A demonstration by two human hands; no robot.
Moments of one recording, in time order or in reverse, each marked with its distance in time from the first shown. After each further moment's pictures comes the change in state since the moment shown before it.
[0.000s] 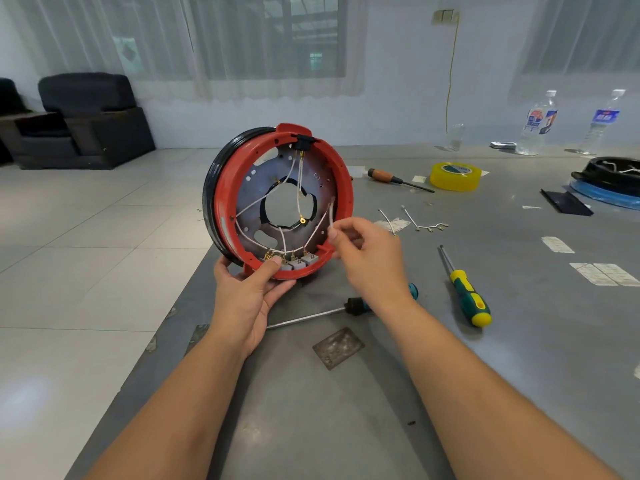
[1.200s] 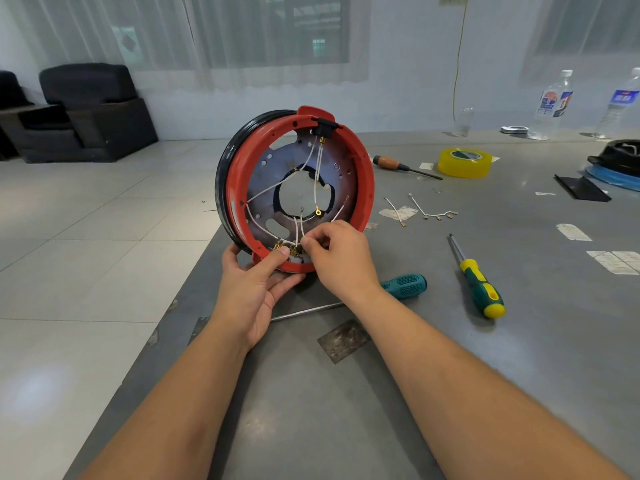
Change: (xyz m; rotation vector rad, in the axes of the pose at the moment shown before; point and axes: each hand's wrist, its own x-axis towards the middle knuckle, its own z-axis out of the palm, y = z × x) left_hand -0.003 0.003 -0.001 0.044 -0.082 -0.060; right_hand 0.000 0.003 0.044 -0.251 -0.135 0.019
